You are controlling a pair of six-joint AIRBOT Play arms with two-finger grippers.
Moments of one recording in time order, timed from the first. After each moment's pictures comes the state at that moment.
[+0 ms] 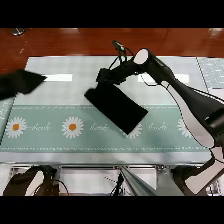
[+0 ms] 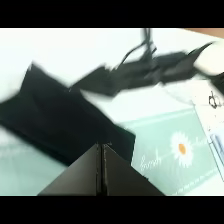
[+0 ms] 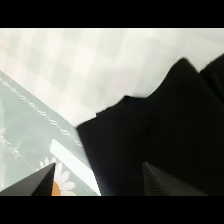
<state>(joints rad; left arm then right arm) 0.18 -0.68 0.91 0.64 -1.18 -1.27 0.43 -1.84 1.76 -0.80 1.02 1.48</state>
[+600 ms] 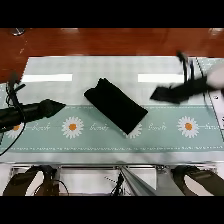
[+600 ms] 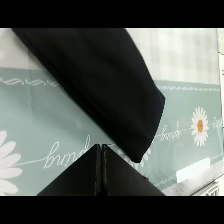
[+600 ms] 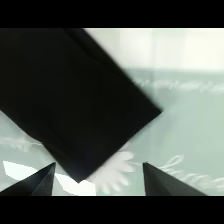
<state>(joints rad) 0.16 -0.67 0.58 0.64 -1.10 -1.26 0.14 -0.98 0.86 -1.10 1.10 1.70</state>
